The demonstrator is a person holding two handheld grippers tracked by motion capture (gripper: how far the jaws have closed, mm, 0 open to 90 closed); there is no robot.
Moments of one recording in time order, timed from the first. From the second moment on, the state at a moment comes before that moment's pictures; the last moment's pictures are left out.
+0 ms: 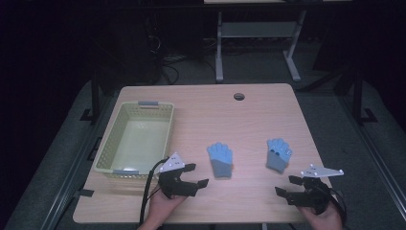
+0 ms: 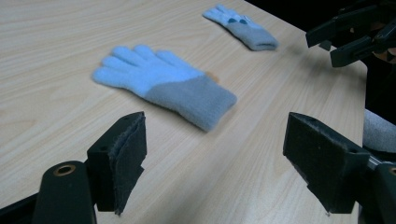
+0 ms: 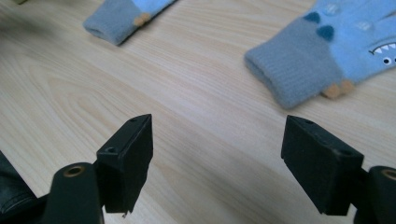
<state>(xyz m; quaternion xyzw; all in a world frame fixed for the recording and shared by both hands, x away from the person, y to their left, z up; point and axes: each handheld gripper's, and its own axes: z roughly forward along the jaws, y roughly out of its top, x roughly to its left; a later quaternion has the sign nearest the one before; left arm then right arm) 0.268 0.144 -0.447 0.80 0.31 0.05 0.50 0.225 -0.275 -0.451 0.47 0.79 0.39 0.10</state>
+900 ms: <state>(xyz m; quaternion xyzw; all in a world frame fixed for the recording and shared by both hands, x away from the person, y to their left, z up) 0.266 0.146 -0.445 0.80 0.32 0.05 0.51 0.253 -0.255 -0.435 0.45 0.81 0.37 0.09</state>
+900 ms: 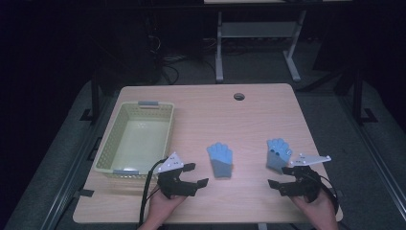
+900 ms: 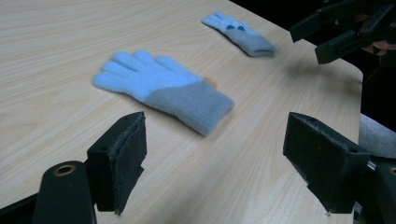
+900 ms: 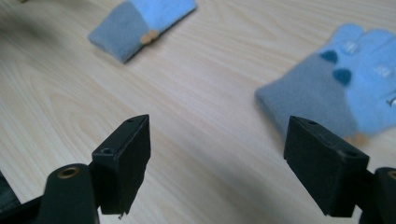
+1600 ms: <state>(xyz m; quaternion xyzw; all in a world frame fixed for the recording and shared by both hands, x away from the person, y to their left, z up) 0.264 0.141 -0.442 0.80 0.30 0.05 0.52 0.288 -0.244 -0.402 0.43 0.83 0.36 0.08</state>
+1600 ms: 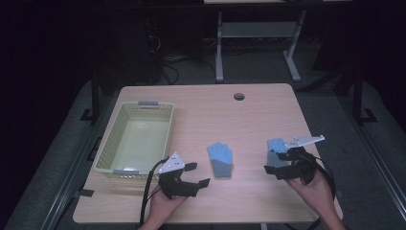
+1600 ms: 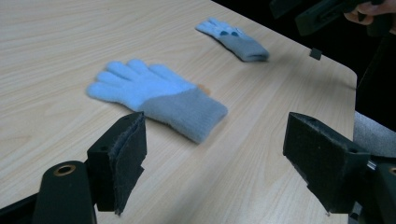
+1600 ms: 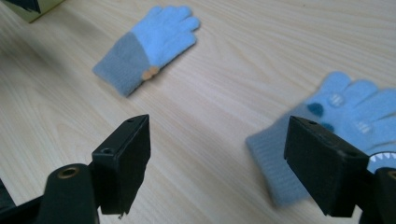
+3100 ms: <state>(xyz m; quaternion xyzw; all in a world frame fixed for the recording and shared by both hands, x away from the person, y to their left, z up) 0.266 0.139 -0.445 0.79 0.31 0.05 0.52 0.363 -0.266 -0.436 0.51 0.83 0.22 0.05</state>
